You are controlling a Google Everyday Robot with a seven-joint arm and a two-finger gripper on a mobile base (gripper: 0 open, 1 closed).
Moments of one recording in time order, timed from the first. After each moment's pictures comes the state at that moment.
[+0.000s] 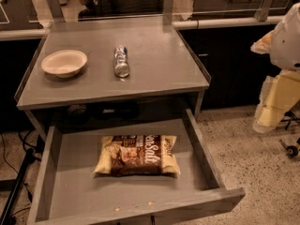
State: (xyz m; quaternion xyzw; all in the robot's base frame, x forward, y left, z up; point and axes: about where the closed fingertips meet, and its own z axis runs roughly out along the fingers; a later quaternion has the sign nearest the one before) arm 0.438 -0.216 0.978 -0.60 0.78 -0.04 0.16
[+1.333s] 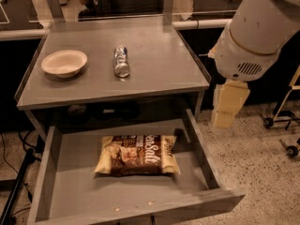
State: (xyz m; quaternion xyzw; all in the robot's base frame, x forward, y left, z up) arm 0.465 -0.149 0.946 -0.65 0.74 -0.06 0.15
